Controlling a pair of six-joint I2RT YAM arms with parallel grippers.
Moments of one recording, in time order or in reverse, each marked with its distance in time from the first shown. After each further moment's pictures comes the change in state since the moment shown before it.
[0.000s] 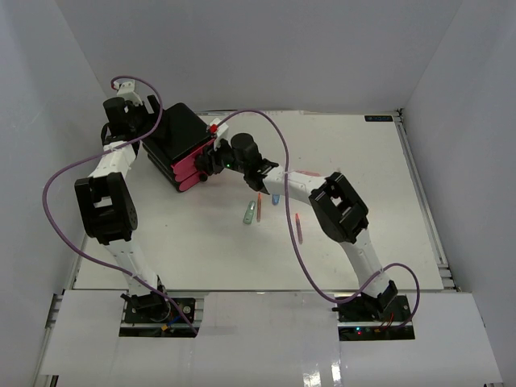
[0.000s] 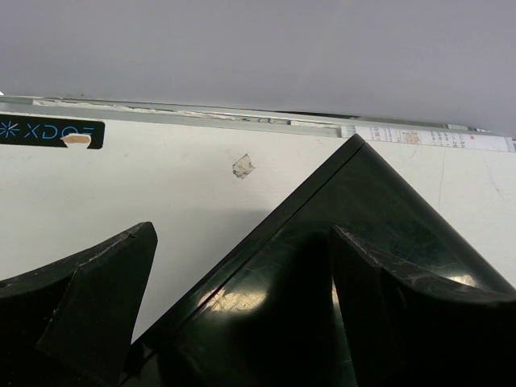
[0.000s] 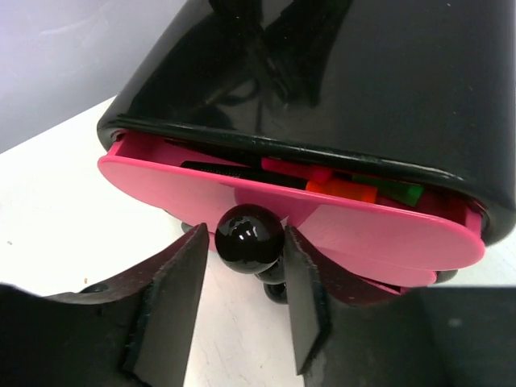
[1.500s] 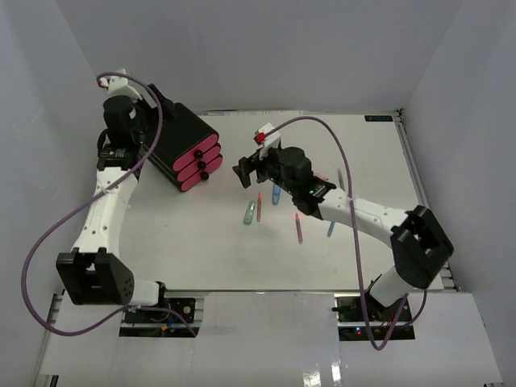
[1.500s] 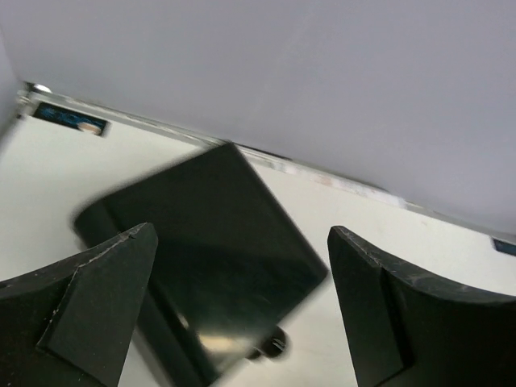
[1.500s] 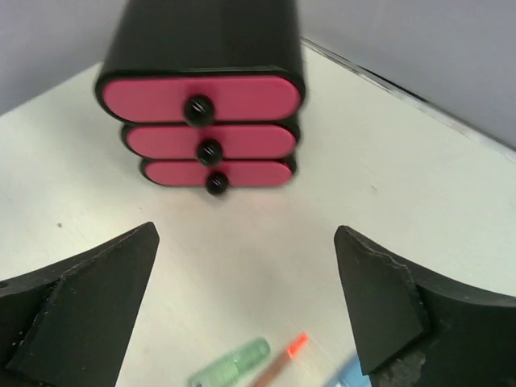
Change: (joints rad) left arm -0.123 -0.507 -0.105 -0.274 -0.302 -0.199; right arm -0.005 -0.597 -0.558 -0.026 0.275 -0.100
